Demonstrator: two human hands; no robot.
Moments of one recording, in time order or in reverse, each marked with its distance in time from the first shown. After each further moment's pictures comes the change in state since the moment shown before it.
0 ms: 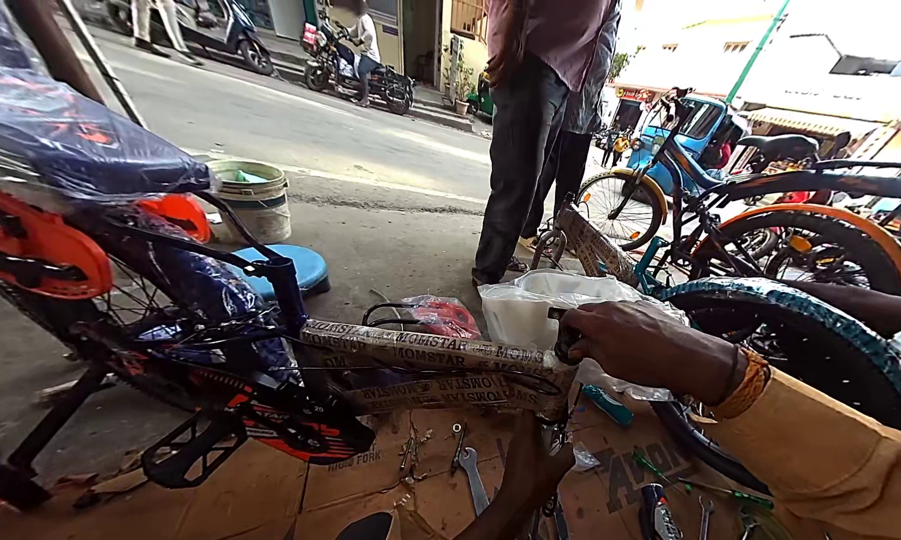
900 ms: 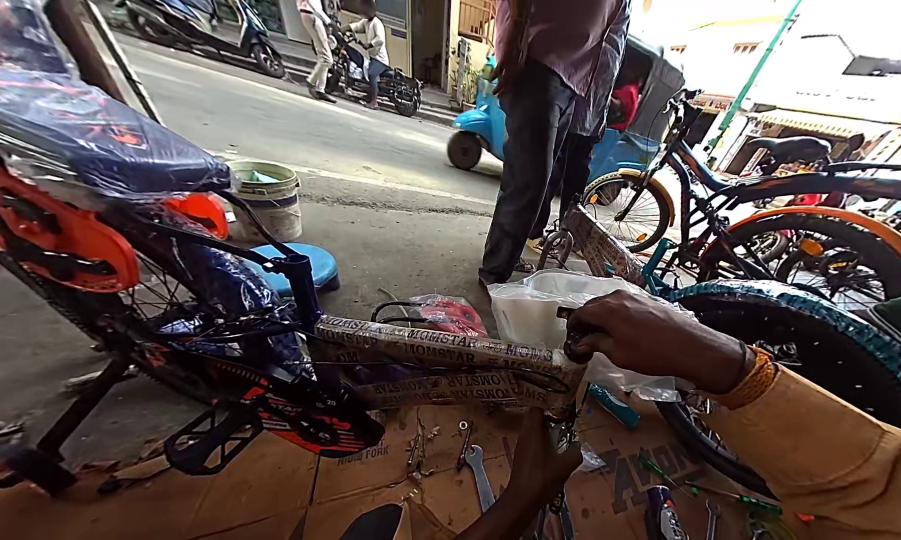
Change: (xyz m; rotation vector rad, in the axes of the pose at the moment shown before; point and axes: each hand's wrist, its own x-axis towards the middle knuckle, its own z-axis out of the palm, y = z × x) left_hand 0.000 0.001 0.000 0.014 -0.010 -0.011; right_hand 0.011 0.012 0.003 0.147 0.077 -0.110
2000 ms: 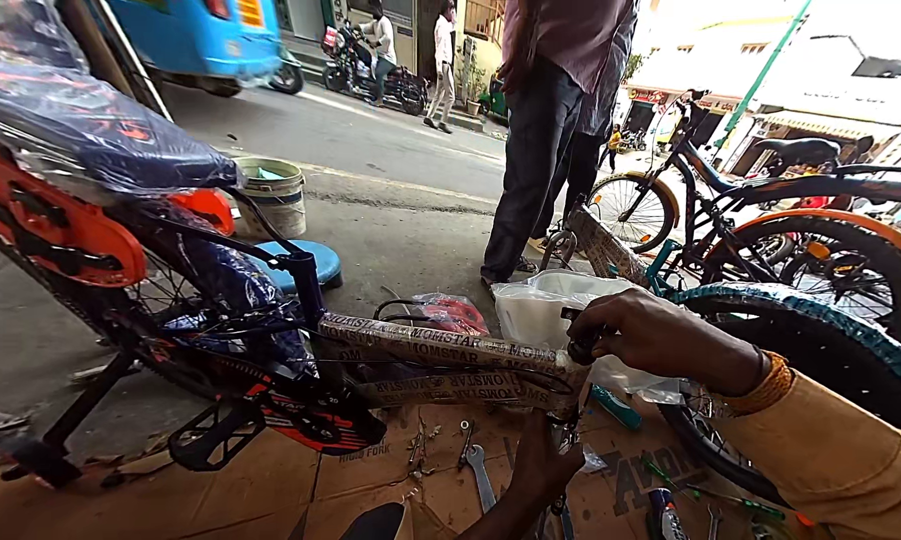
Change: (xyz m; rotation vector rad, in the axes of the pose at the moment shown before) left_hand -0.001 0.002 -0.002 0.014 -0.015 -0.007; right_hand -0.005 0.001 -0.004 0.165 0.036 -0.004
